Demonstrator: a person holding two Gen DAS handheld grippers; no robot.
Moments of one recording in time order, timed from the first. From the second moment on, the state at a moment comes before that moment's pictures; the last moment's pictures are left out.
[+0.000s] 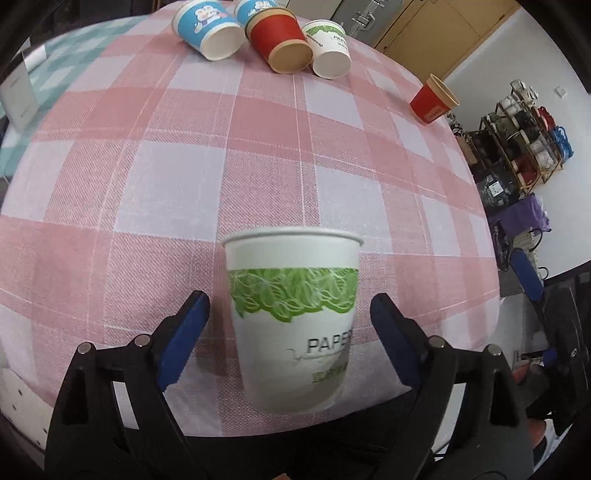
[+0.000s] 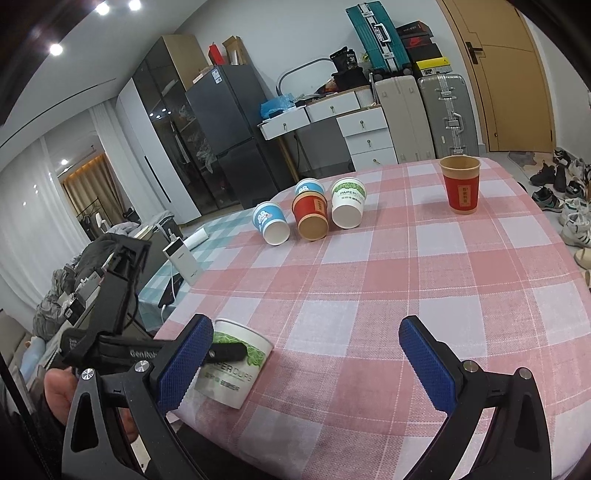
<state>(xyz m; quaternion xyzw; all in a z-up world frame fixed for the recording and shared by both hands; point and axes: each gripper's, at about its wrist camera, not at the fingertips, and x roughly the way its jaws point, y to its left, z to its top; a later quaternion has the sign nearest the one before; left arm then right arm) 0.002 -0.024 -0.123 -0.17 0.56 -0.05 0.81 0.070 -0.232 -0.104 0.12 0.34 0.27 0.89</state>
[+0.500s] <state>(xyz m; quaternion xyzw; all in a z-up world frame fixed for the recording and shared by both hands) -0.061 -0.018 0.023 -0.03 0.30 0.07 0.95 0.038 -0.213 -0.047 0.12 0.30 0.34 0.88</state>
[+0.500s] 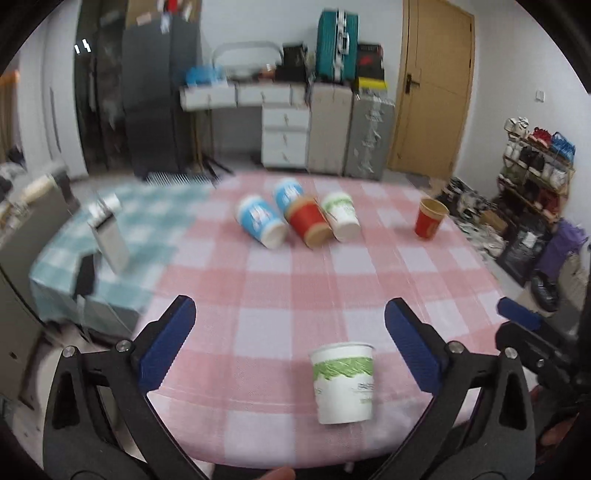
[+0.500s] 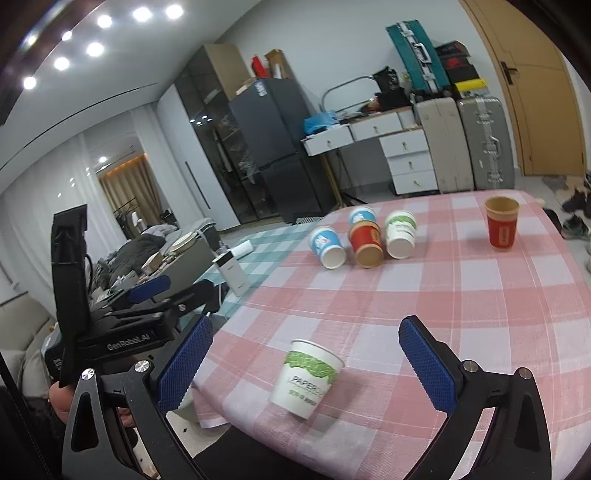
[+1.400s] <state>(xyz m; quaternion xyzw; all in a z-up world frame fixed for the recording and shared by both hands) -0.129 0.008 0.005 -0.10 0.31 0.09 0.94 0.020 -0.180 -0.041 0.07 0.32 0.35 0.88</state>
